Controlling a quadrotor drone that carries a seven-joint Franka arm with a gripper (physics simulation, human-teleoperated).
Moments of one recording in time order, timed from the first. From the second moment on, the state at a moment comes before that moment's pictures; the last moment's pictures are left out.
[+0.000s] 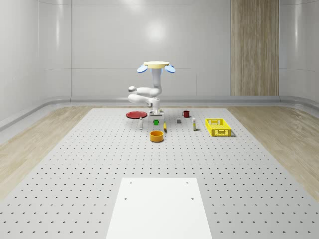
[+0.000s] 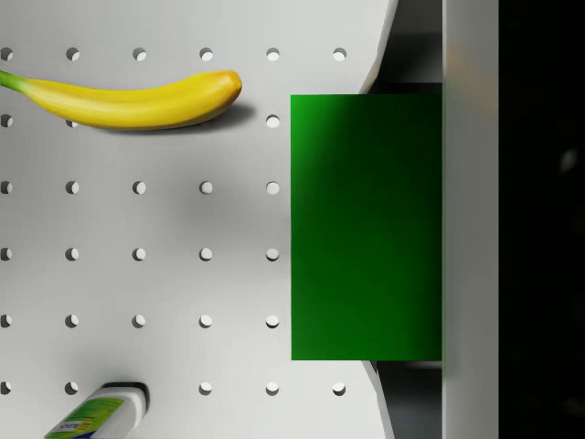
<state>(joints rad) -1.20 -1.52 1.28 -2.83 -1.86 1.61 1.69</state>
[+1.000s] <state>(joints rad) -1.20 -1.52 1.27 -2.83 -1.87 1.62 1.69</state>
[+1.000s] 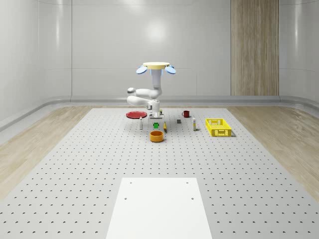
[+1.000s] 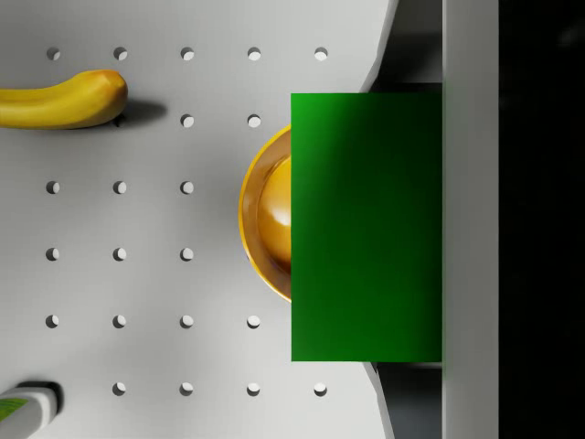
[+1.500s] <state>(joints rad) -1.23 -1.52 1.14 -2.78 -1.99 1.67 1.69</state>
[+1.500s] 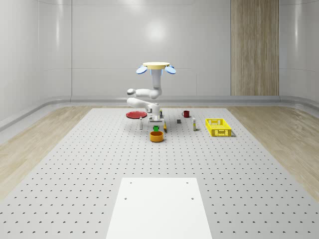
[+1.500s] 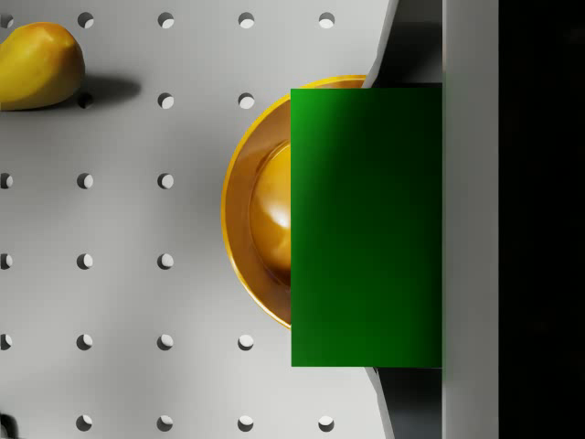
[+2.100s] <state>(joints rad) -1.27 -1.48 0.98 -2.70 -2.14 1.73 1.68</state>
